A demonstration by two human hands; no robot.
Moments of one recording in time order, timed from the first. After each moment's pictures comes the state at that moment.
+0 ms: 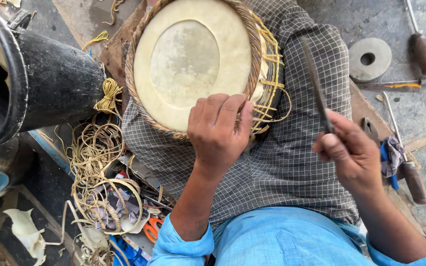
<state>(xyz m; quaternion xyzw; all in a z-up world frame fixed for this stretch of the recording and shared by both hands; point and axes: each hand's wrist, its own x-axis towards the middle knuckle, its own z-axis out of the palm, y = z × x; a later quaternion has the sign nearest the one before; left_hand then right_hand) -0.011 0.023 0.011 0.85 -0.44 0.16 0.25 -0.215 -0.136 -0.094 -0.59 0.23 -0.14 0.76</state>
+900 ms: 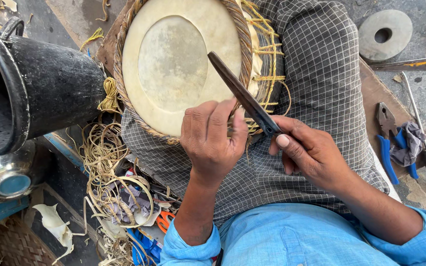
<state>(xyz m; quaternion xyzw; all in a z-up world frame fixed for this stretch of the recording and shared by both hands) -0.016 0.024 0.008 0.85 -0.45 0.15 0.23 -0.159 -0.114 -0.058 -0.58 0.19 0.06 0.79</state>
